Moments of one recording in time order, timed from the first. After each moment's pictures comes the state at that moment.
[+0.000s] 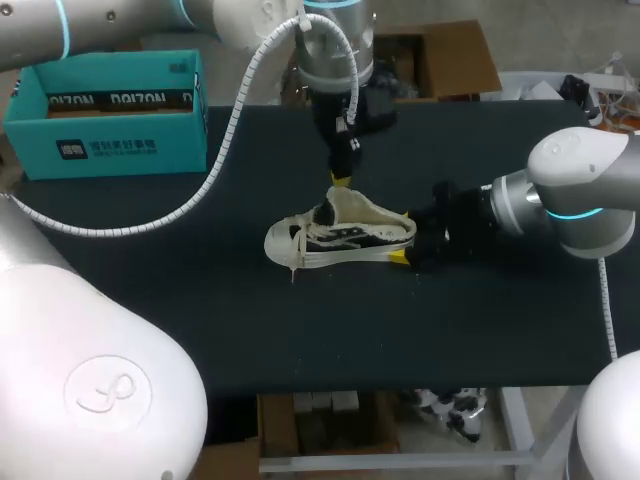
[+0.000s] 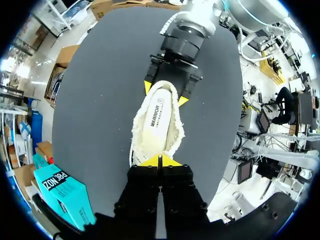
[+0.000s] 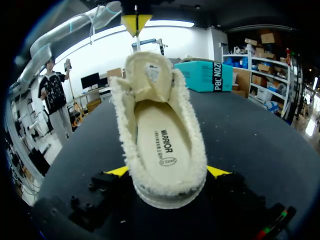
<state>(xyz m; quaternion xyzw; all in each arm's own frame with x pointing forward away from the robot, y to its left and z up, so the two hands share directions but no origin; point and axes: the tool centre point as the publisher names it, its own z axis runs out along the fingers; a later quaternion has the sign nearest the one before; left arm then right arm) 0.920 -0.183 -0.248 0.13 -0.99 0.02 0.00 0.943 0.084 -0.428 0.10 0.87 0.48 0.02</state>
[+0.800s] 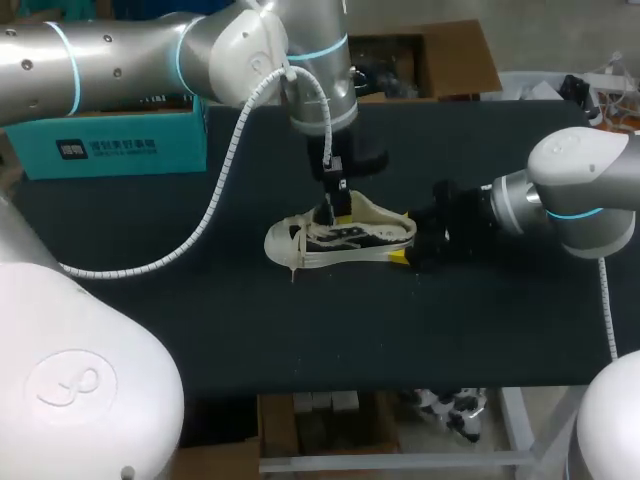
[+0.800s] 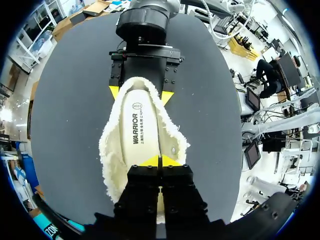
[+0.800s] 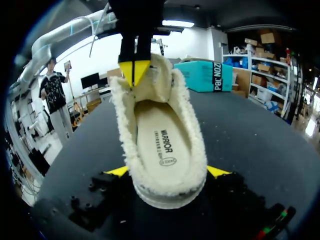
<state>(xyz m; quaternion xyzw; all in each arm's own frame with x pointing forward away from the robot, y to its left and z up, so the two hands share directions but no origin) 0.917 -0.194 -0.330 -0.01 -0.99 0.09 0.05 0.943 0.084 -0.428 0.10 0.87 0.48 0.02</state>
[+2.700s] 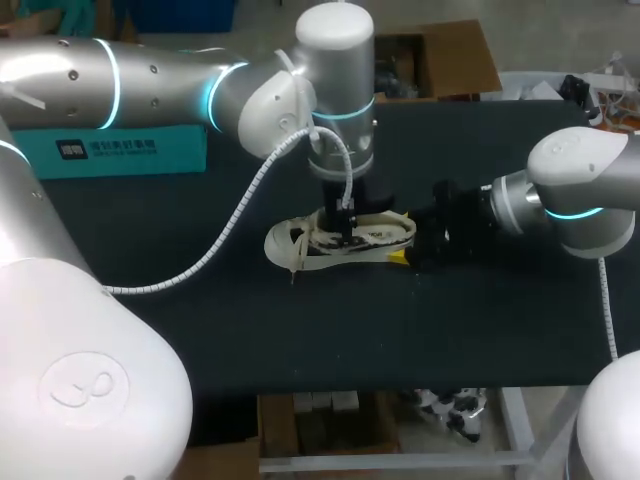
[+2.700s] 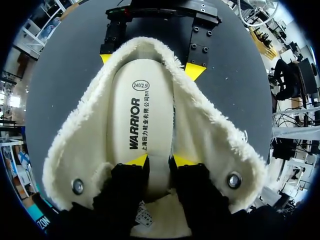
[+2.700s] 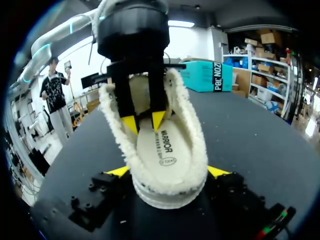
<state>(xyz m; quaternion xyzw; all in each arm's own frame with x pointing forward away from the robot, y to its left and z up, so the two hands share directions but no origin) 0.922 -0.194 -0.400 0.04 -1.00 0.03 0.00 0.943 0.084 -0.429 0.10 0.87 0.48 0.02</state>
